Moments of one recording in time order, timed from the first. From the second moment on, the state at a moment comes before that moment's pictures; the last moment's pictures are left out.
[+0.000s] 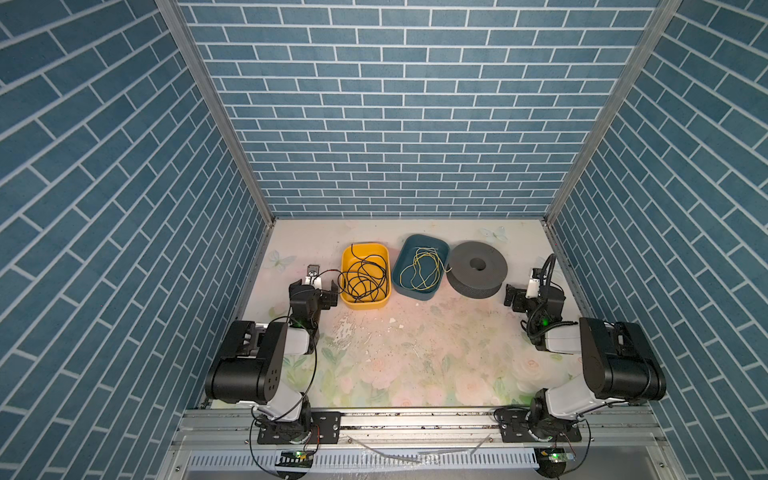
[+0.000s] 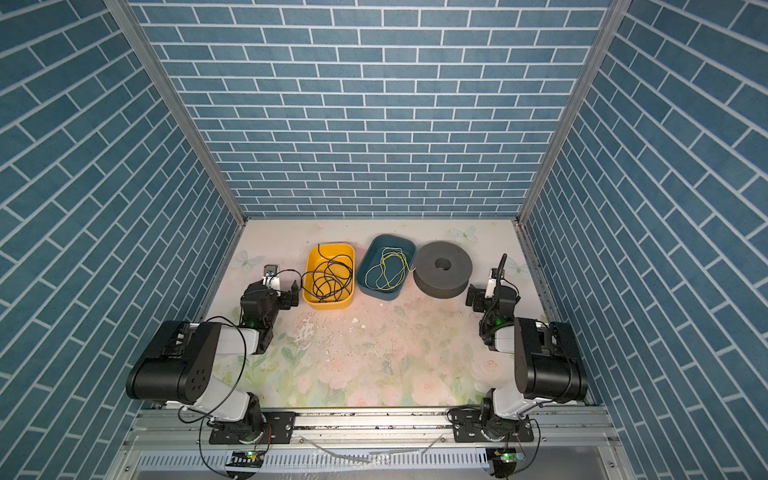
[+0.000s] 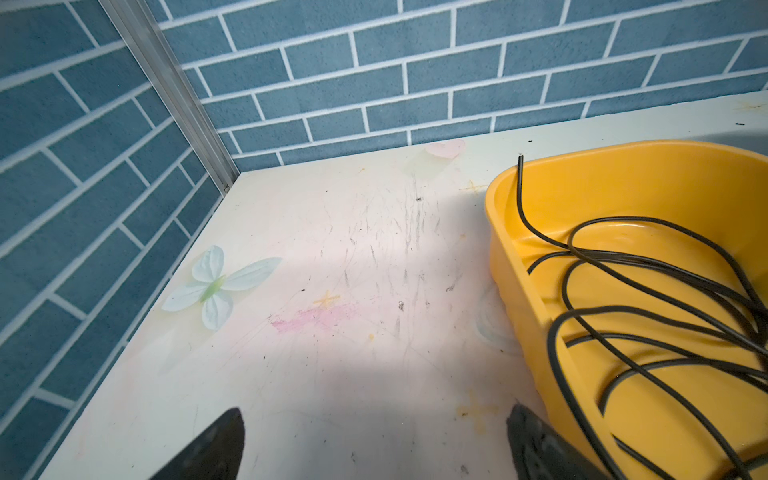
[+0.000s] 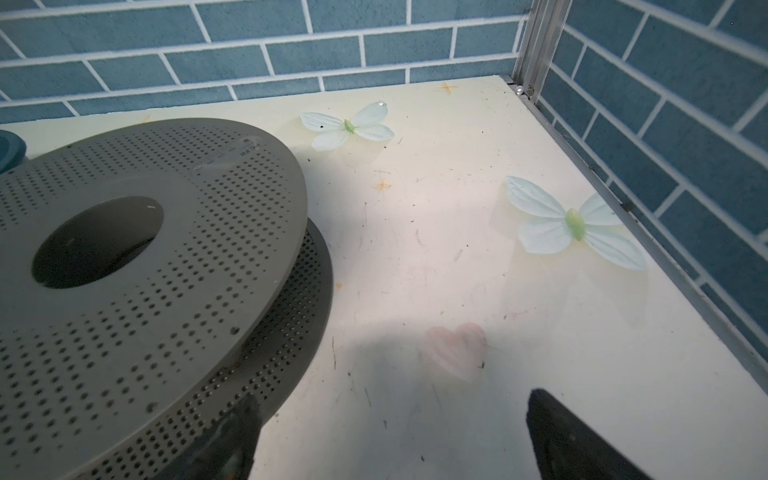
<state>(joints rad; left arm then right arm) -0.06 1.54 0.35 0.85 -0.13 0.10 -0.05 1.54 0.36 0.75 -0.04 0.02</state>
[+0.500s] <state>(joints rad) -0.06 1.54 0.35 0.85 -0.13 0.10 -0.05 1.54 0.36 0.75 -0.04 0.02</state>
